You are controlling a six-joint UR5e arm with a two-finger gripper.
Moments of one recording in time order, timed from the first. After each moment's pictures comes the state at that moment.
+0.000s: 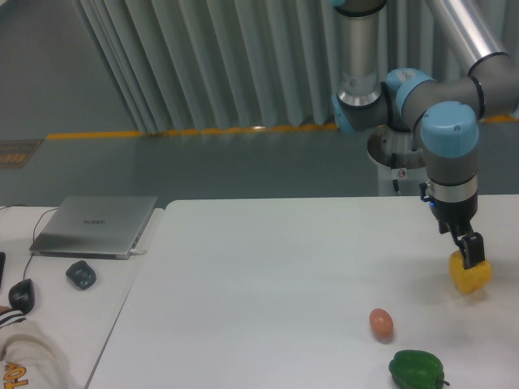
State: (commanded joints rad) arm 2.43 -1.81 -1.62 -1.27 1.68 1.49
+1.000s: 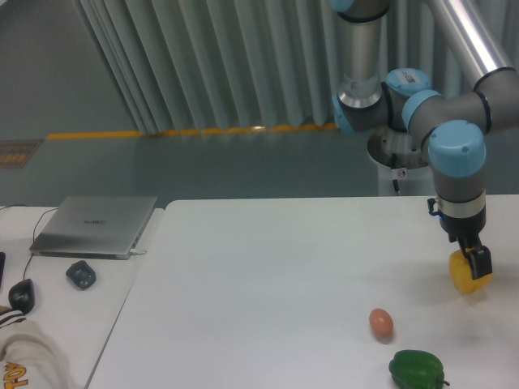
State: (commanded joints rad) arm 2.42 -1.88 -1.62 -1.27 1.73 1.54
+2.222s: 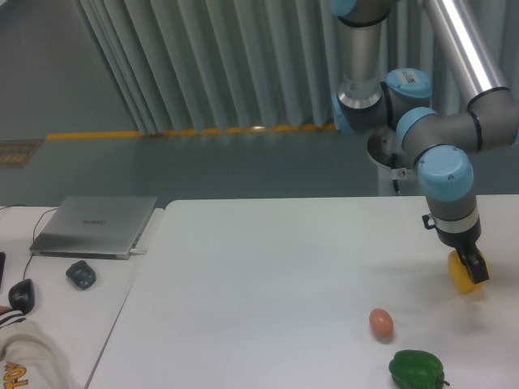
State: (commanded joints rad) arm 2.39 -1.91 -1.66 -1.24 1.81 1.50
